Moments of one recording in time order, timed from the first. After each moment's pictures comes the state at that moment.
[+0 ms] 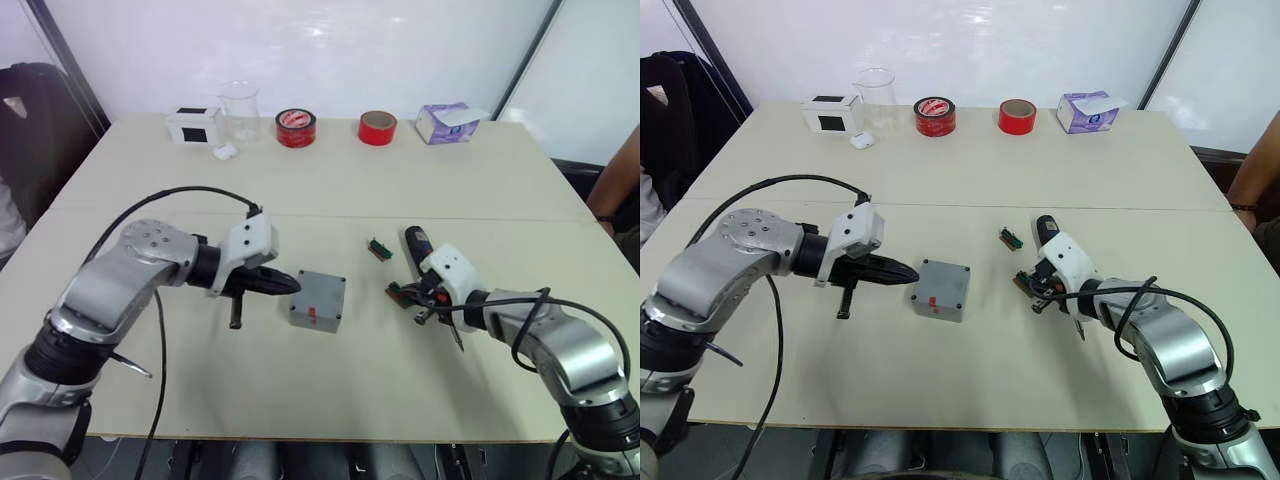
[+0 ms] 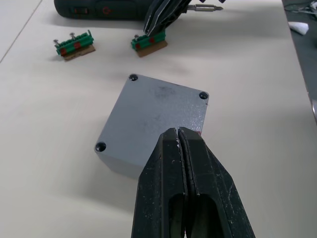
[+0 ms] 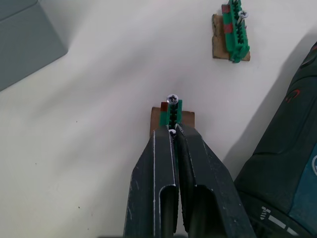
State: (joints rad) left arm -0.60 0.82 -0.22 -0.35 -0.45 0.76 -1.15; right arm -0.25 -0.70 0.03 -0.46 0.36 1.01 0.57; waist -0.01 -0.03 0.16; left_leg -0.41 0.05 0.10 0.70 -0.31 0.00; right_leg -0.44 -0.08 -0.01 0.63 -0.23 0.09
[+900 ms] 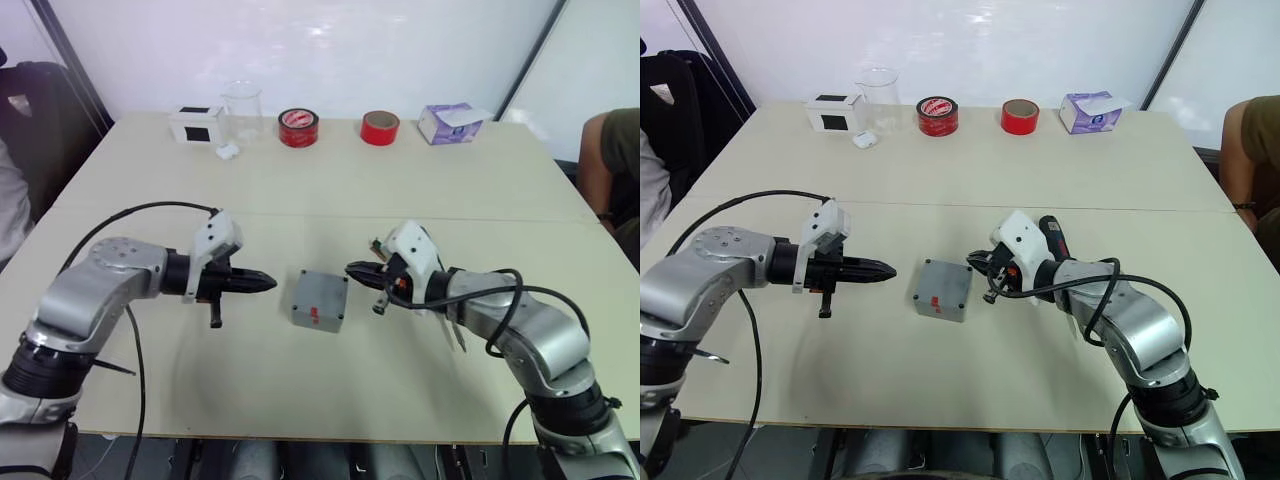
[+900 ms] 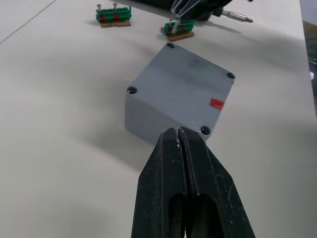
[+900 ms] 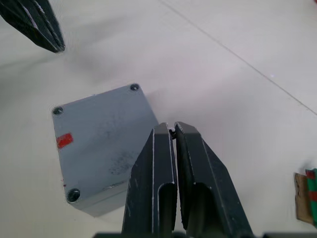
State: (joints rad) left arm -0.45 0.86 -0.06 -0.30 -0.54 0.80 -1.11; right arm -0.39 -0.56 0.15 -0.54 0.44 0.93 0.57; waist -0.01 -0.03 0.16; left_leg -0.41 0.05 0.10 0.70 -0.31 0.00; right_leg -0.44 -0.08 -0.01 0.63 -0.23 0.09
